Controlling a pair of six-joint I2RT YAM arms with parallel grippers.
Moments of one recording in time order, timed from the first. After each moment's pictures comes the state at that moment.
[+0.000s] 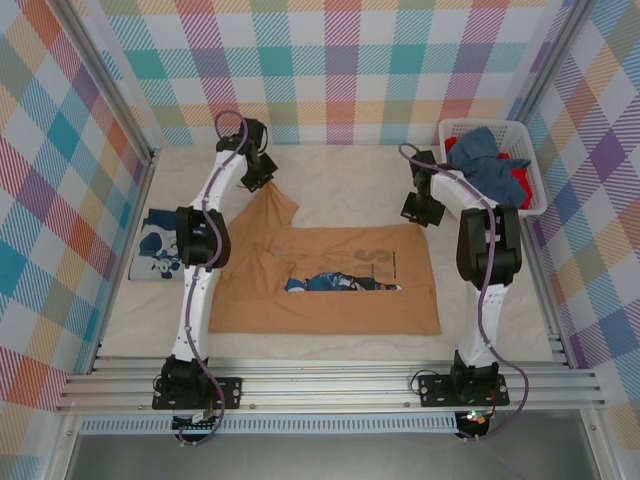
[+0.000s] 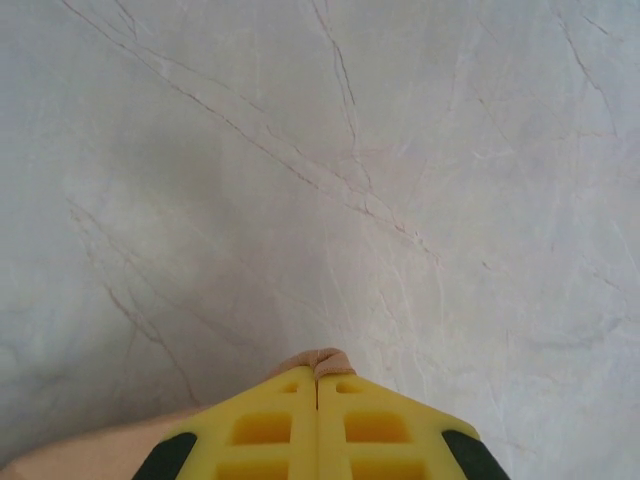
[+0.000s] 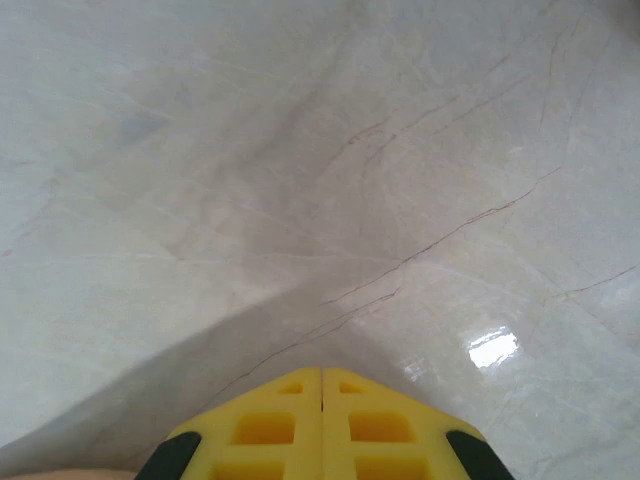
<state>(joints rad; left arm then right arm) -0.19 2.58 2.53 -1.05 0.05 -0.80 0.17 2.10 1.66 -0.92 0.09 0.57</state>
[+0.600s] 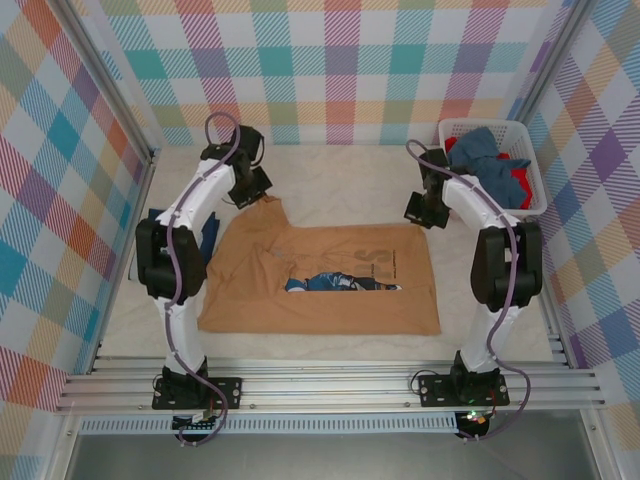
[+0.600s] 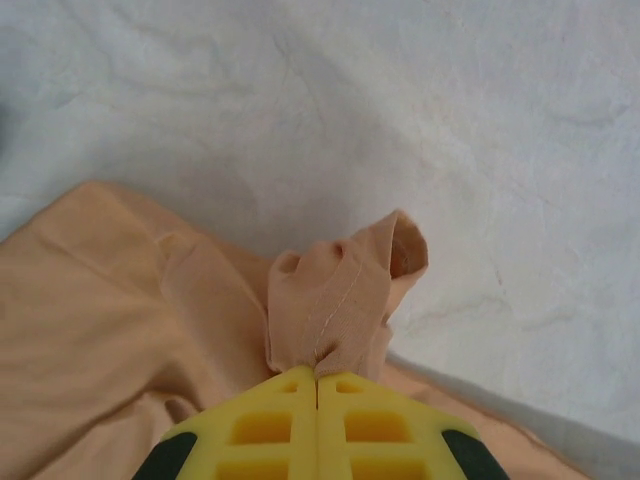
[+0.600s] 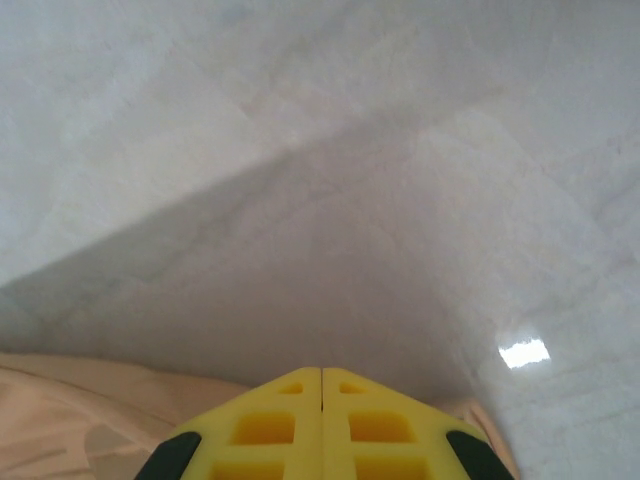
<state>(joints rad) -0.26 1.99 1.83 -1.01 -0.04 -0.78 0.18 1.87 1.49 -0.94 -0.01 0.52</state>
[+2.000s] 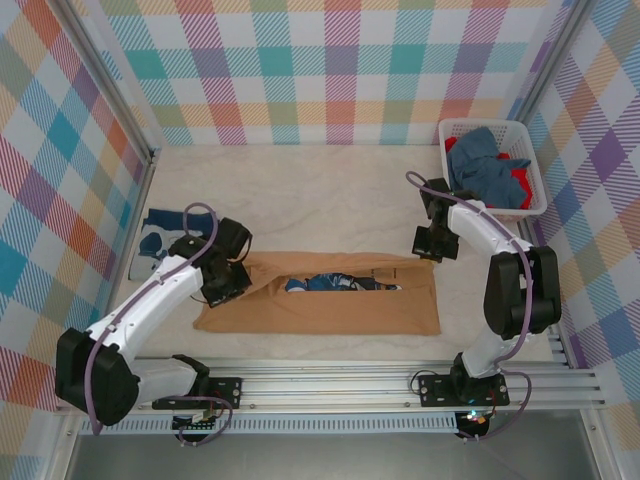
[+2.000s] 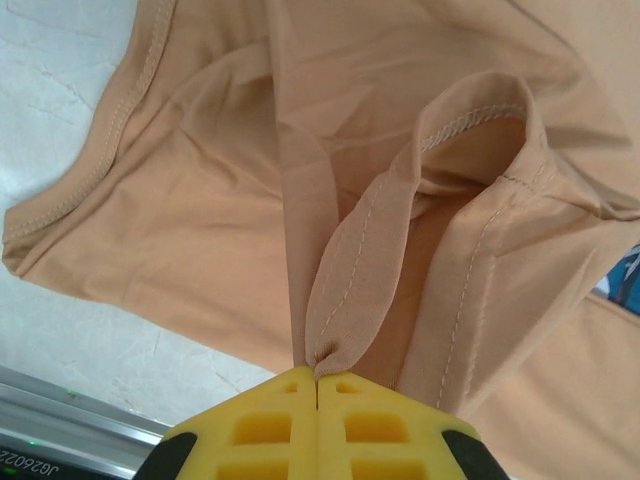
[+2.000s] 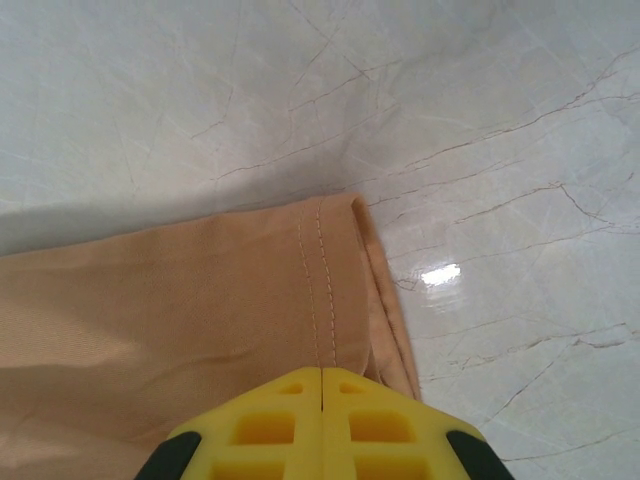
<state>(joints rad) -0.44 1.21 0.96 -1.14 -0.08 -0.92 0.20 1.67 1.22 -1.03 0.05 0.46</state>
